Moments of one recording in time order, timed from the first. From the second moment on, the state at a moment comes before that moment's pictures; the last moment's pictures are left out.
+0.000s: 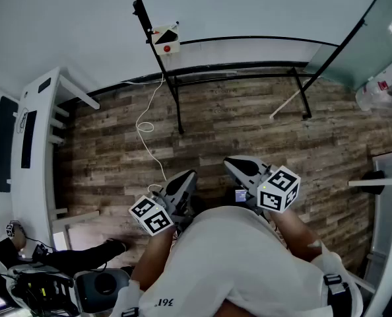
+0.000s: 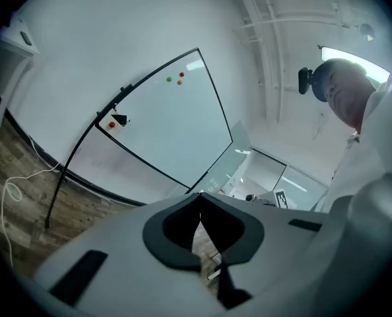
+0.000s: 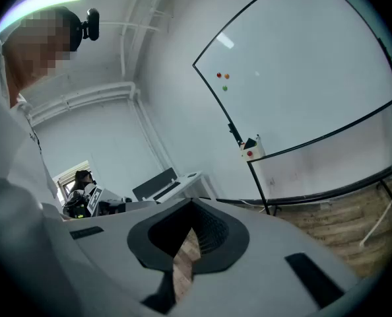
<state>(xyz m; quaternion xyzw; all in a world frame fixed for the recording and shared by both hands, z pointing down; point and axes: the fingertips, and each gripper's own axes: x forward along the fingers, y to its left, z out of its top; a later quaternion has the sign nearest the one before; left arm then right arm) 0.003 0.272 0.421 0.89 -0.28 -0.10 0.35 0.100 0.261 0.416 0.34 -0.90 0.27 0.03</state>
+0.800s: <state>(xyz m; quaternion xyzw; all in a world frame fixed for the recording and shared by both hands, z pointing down) 0.013 0.263 0.421 0.88 -0.30 -0.10 0.35 0.147 0.257 0.414 0.36 -0.88 0.30 -0.02</state>
